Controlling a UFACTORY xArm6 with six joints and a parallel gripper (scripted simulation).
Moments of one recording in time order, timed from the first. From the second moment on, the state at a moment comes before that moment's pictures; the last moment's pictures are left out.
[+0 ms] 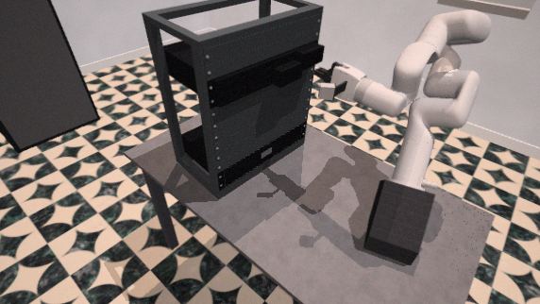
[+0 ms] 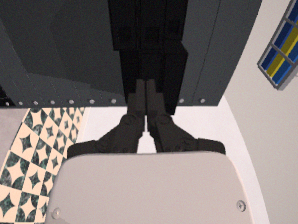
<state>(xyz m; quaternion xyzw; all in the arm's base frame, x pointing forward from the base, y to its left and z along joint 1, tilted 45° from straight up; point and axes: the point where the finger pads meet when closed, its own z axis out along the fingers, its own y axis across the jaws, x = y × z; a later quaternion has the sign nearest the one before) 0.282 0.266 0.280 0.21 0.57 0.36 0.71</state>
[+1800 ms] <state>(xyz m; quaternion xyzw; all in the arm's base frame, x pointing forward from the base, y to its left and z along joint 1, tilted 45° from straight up) 0.332 0.314 0.225 0.21 0.57 0.36 0.71</state>
